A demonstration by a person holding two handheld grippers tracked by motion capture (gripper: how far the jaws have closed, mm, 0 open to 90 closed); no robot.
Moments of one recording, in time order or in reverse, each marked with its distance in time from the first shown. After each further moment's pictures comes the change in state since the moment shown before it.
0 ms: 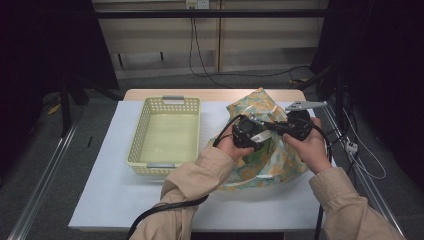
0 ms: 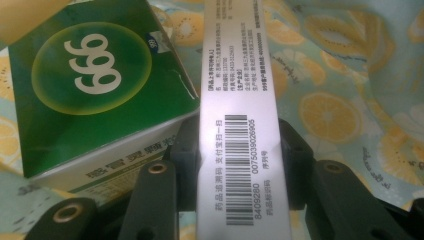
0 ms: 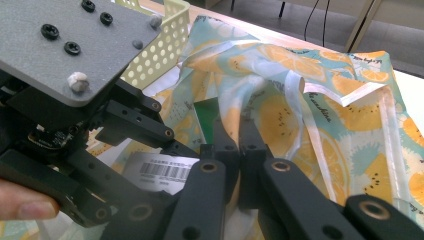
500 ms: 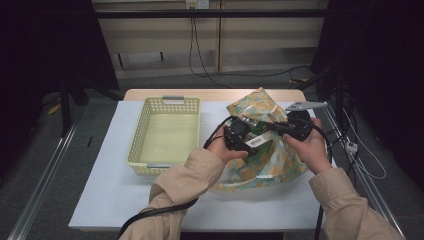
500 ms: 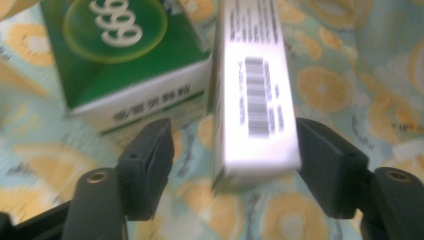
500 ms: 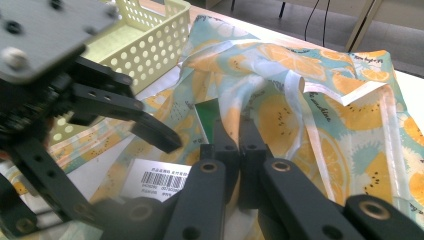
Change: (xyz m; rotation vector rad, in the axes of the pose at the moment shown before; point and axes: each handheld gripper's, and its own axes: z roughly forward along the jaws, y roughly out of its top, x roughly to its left) left arm 0.003 -0.017 -0.028 0.037 -0.001 -0.027; right arm 0.000 -0.001 -0.001 -0.003 -0.001 -0.002
